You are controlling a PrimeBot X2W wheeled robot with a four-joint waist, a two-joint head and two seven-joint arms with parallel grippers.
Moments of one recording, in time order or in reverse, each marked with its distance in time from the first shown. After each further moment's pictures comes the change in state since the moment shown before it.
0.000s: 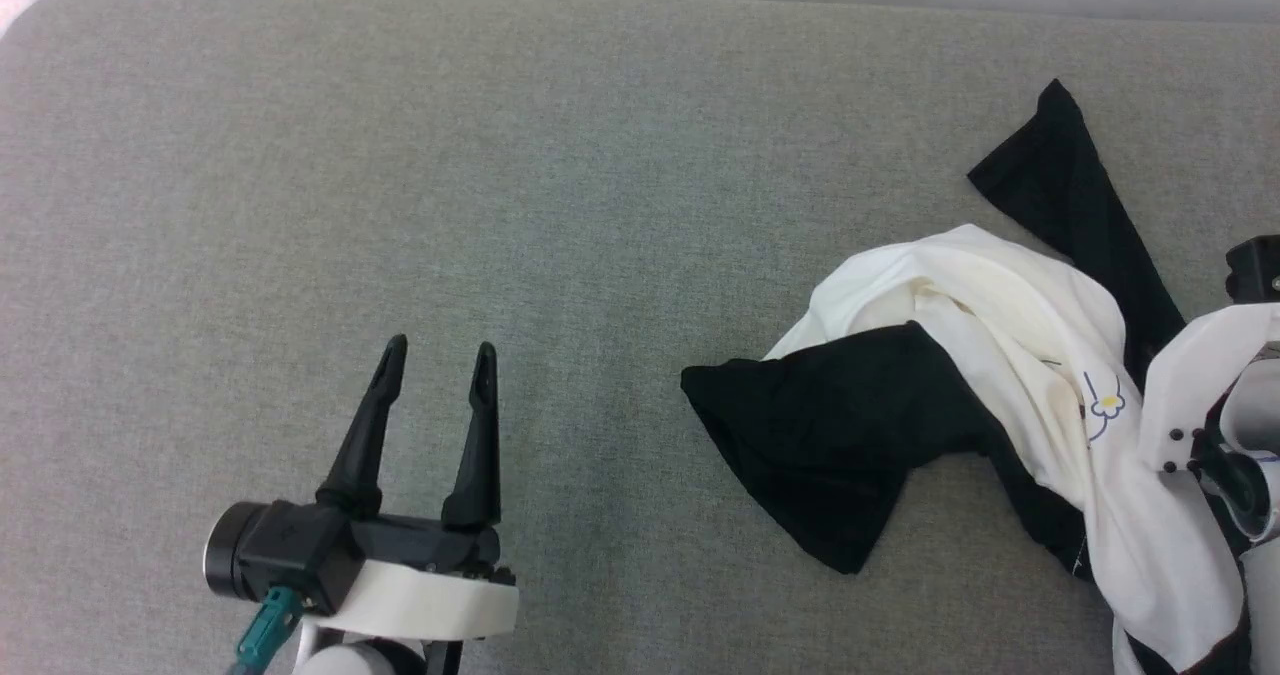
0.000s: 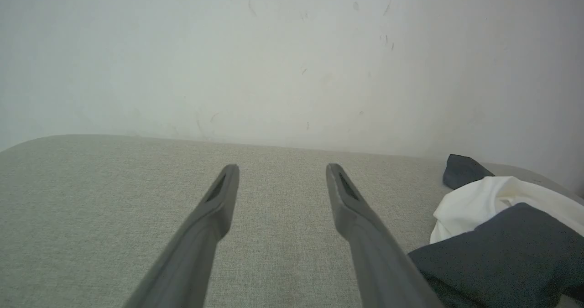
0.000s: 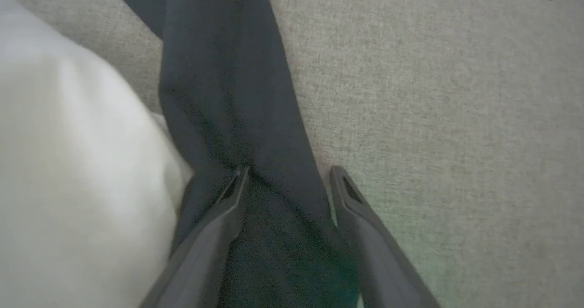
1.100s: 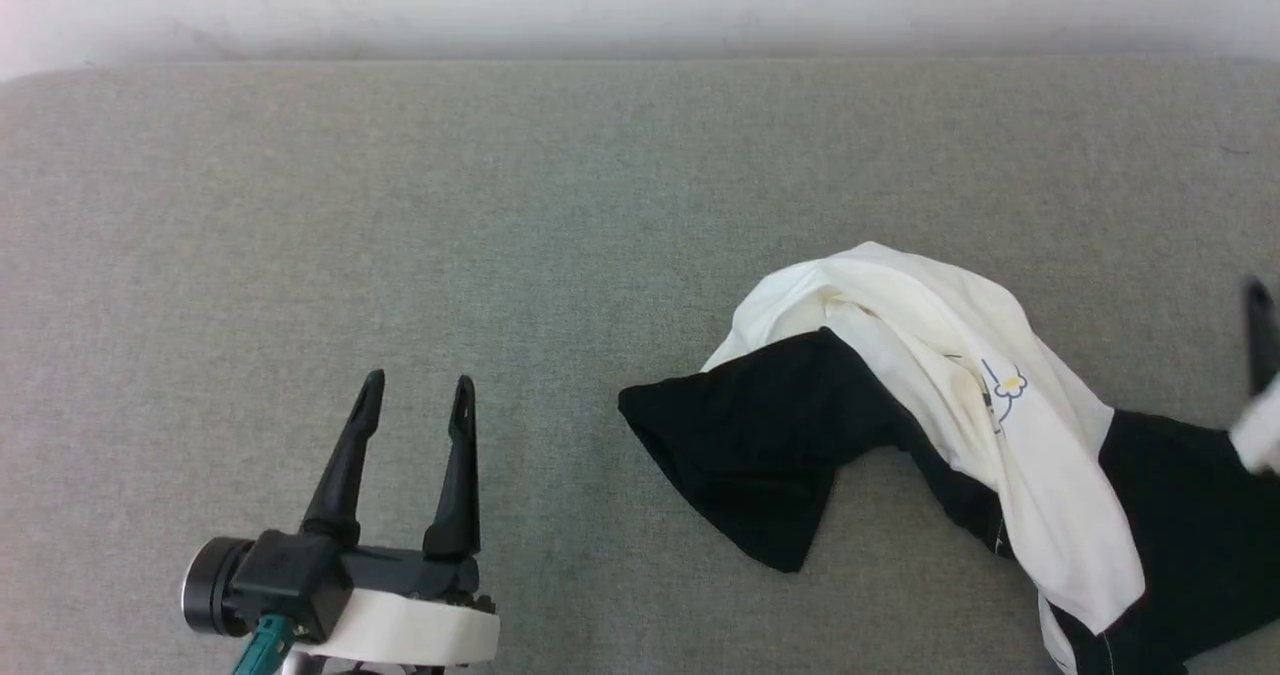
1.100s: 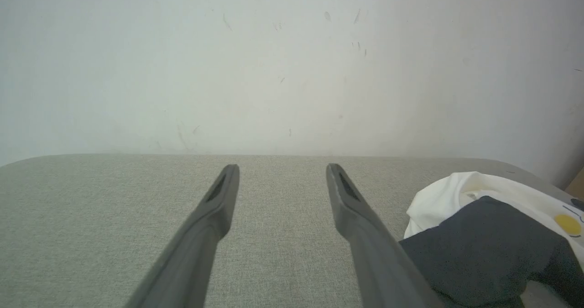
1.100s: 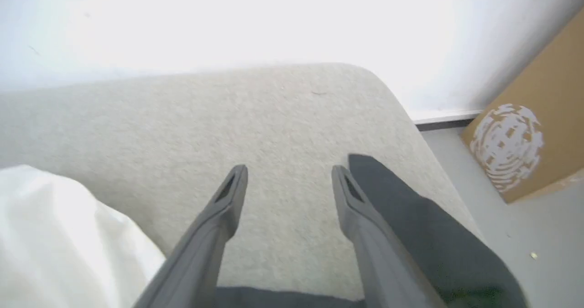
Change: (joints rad) left arm 0.057 0.015 0.025 -0.003 0.035 0.015 0.000; right arm 0.129 0.022 -0.221 -0.151 0.044 0.000 -0.309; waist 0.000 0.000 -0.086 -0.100
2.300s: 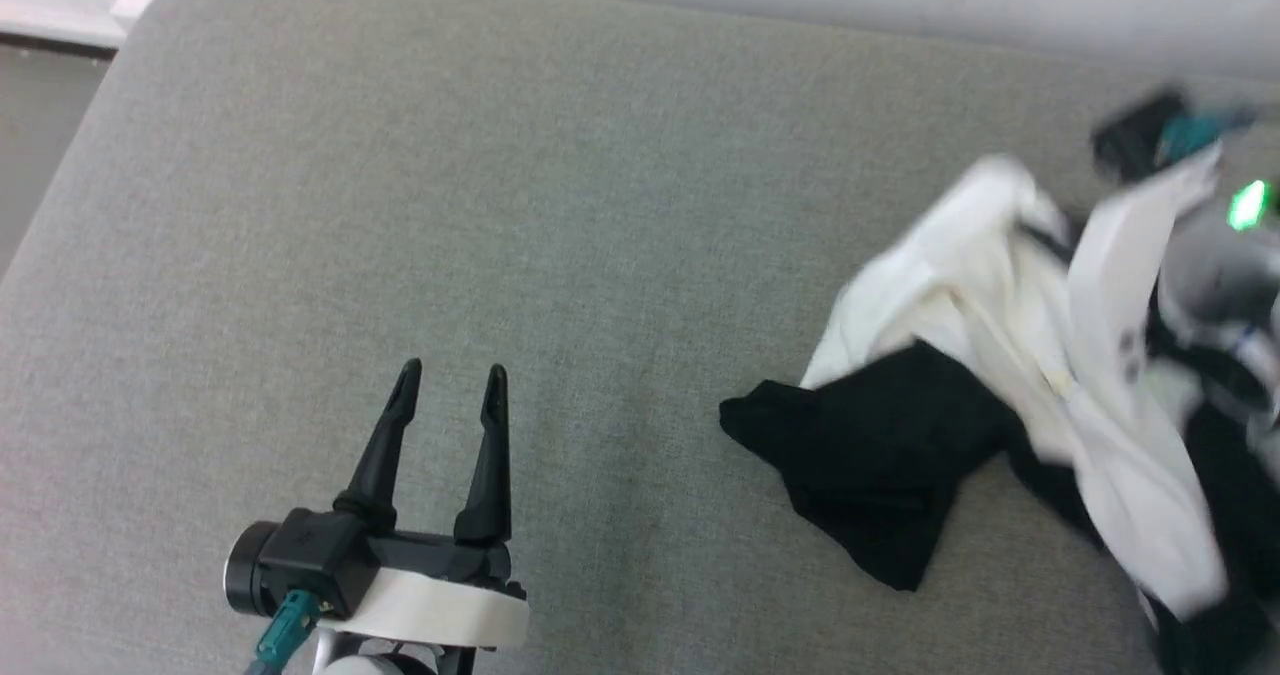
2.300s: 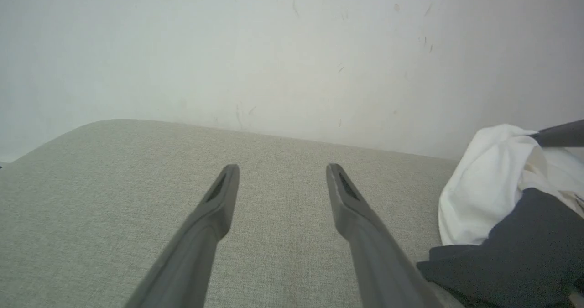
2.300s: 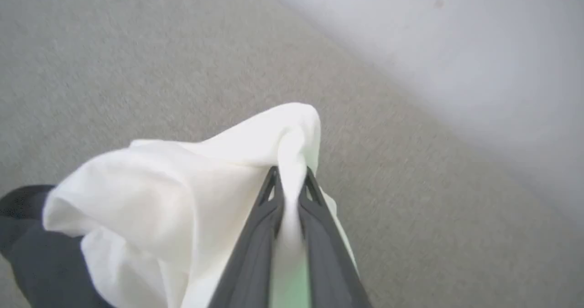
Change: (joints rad) left arm -0.045 -0.011 -0.046 0.049 -0.064 0.009 0.000; right arm -0.381 -0.338 0.809 0.041 0.419 0.000 0.356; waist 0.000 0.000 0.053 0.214
